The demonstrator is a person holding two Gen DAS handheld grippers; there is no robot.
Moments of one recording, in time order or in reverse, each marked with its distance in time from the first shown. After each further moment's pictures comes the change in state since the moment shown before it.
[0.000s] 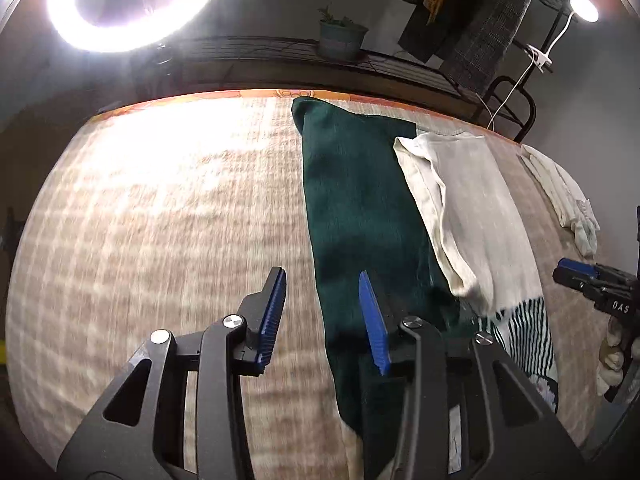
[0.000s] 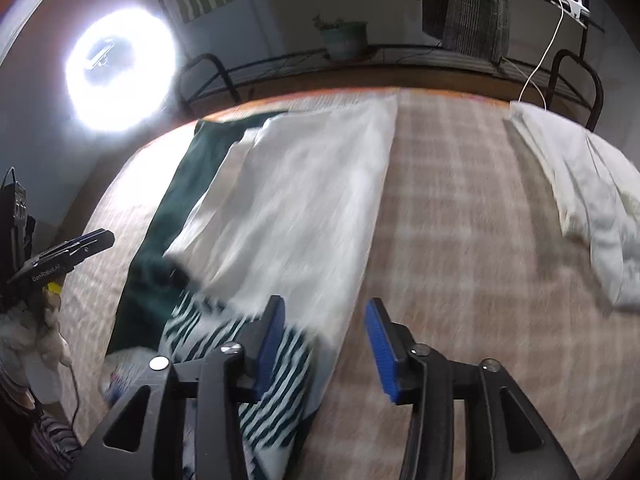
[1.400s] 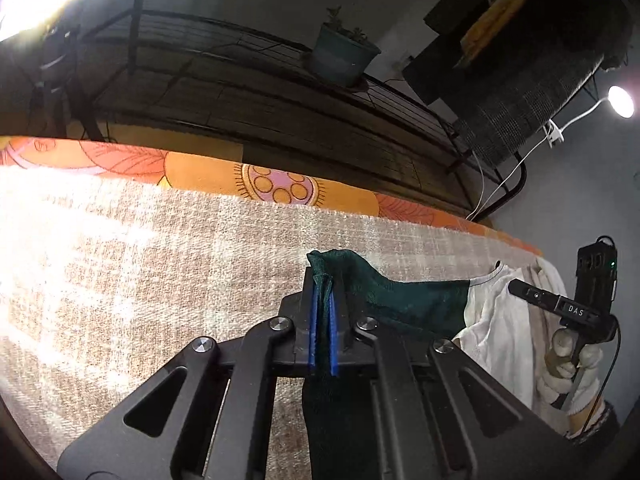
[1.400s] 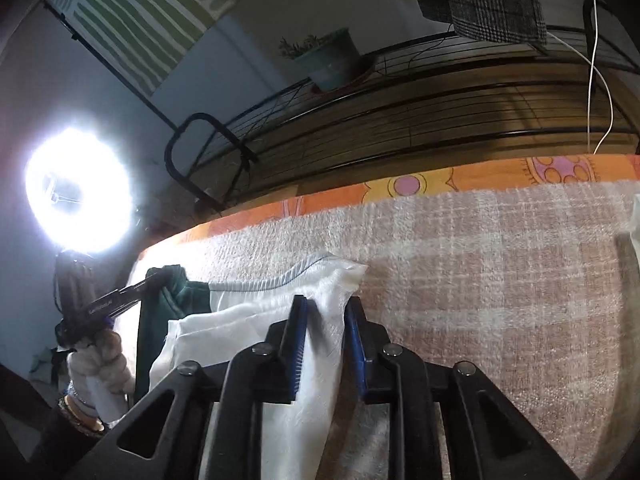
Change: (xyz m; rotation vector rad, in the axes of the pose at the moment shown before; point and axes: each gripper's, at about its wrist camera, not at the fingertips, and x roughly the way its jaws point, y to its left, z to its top) left arm 0.144 0.060 0.150 -0.150 -0.016 -0.234; right arm 0.134 -0.087 0.166 0.162 -0.037 0.253
